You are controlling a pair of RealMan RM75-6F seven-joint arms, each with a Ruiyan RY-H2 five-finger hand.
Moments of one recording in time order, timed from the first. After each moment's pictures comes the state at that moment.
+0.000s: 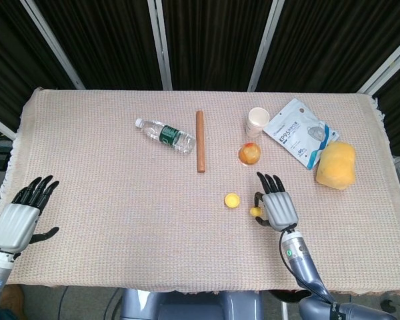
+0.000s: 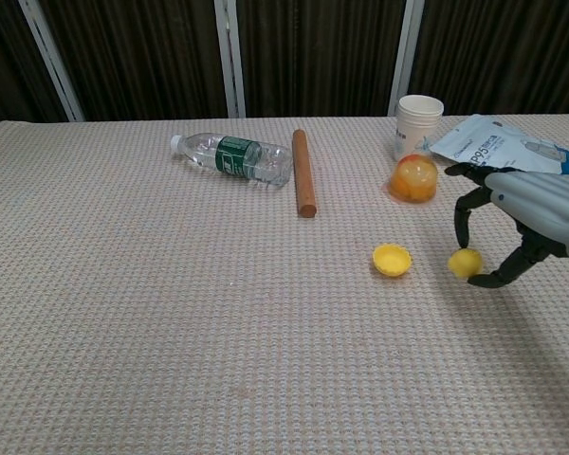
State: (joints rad) left arm -0.20 -1.14 -0.01 -1.60 1.59 1.42 0.14; right arm 0.46 -1.63 0.17 -1.48 -1.24 1.16 -0.42
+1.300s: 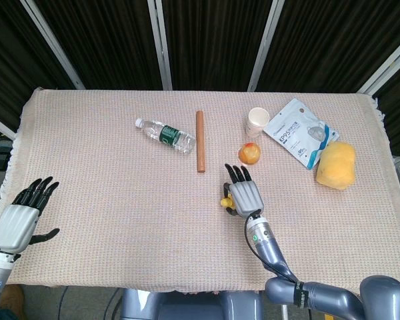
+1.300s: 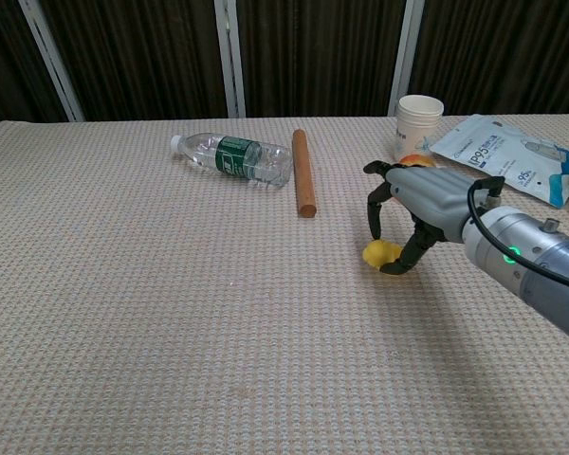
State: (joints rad) left arm -0.20 -1.14 0.00 -1.60 1.58 1.41 0.11; right arm 0.64 -1.82 0.25 -1.36 -1.09 1.08 -0.53
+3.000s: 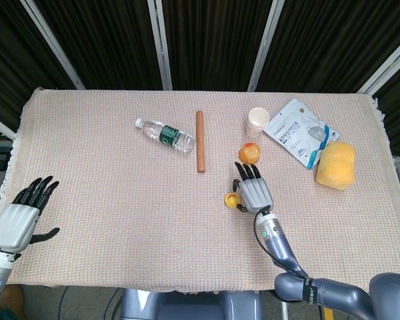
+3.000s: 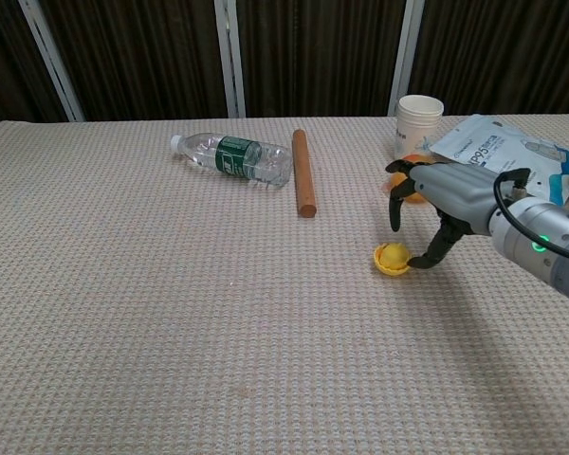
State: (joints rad) left arm -0.20 -1.14 0.00 -1.61 1.58 1.40 0.12; right arm 0.66 -1.74 0.23 -1.36 -1.05 1.06 -0.51
